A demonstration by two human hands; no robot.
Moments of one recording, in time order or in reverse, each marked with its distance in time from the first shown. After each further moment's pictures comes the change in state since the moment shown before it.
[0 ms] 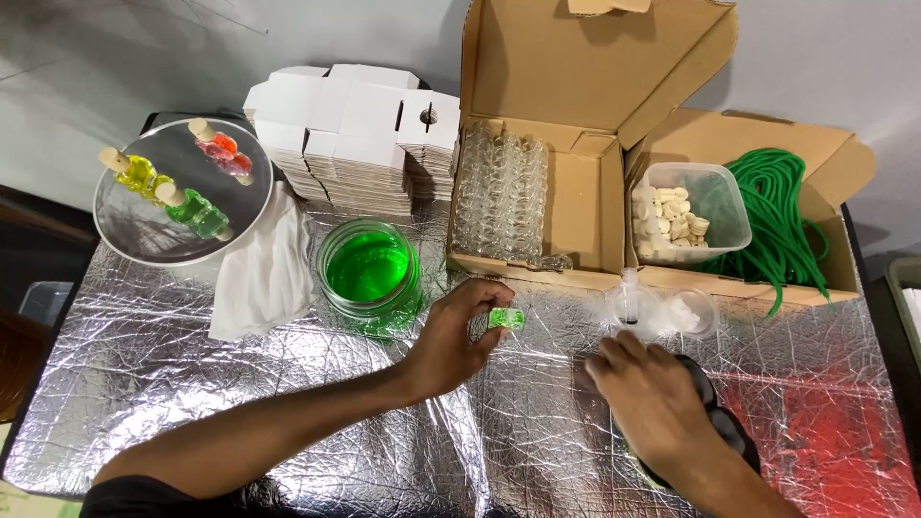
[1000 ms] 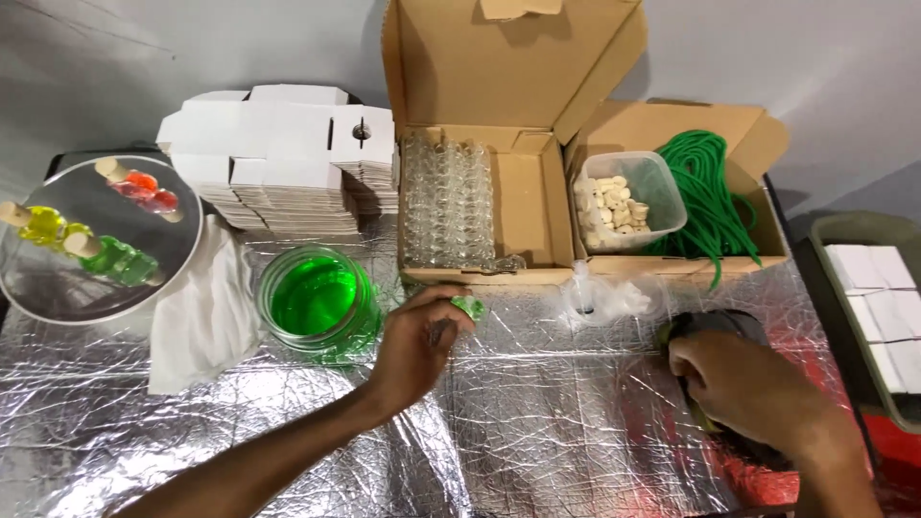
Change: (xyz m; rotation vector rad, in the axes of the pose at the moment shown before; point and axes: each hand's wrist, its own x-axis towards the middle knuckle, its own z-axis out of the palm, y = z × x) left_hand 0.011 0.002 0.000 0.058 0.025 -0.096; right_hand -0.052 0.080 -0.073 0.401 -0.558 0.579
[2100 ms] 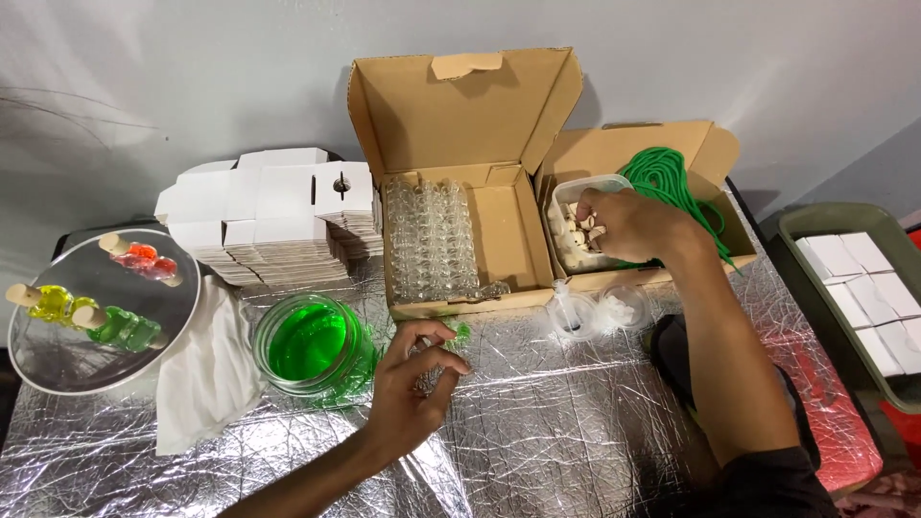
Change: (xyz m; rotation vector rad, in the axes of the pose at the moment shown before) left_hand -0.008 0.002 0.006 -0.067 0.137 0.317; right_hand 0.100 -0.035 -0.111 0.285 0.172 -0.199
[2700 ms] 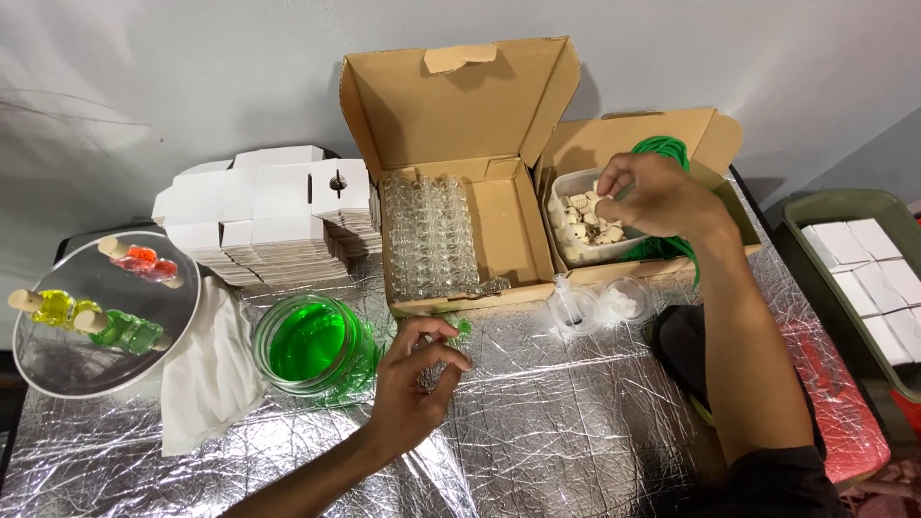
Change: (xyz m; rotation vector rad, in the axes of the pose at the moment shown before) left_hand 0.002 0.000 0.000 -0.039 -0.040 -0.042; right_hand -0.004 0.017 -0.009 0.423 0.298 -0.084
